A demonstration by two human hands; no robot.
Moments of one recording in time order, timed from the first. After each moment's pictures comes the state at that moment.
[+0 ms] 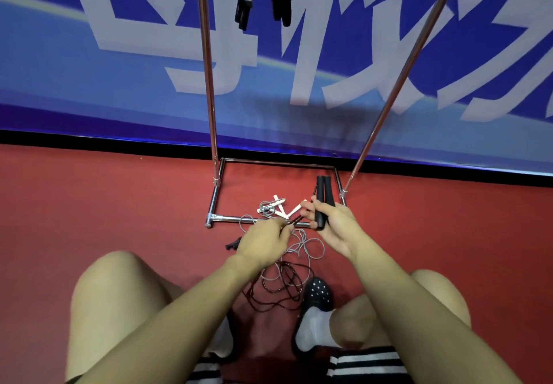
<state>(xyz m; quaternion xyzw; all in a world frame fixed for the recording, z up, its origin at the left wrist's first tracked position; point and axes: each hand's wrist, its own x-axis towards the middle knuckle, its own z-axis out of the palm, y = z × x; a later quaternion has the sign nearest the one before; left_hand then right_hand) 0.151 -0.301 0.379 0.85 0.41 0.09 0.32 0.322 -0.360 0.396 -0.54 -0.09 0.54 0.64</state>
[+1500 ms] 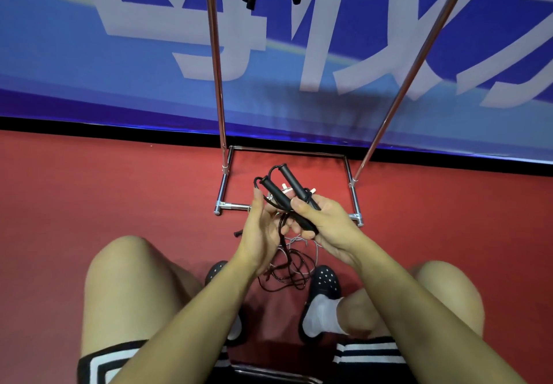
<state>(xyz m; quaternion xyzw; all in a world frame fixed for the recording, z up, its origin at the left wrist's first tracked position) 0.133 -0.329 0.395 0.38 0.25 0.36 0.82 0.268 -0.385 0.429 -0.54 -0.30 0.57 0.53</state>
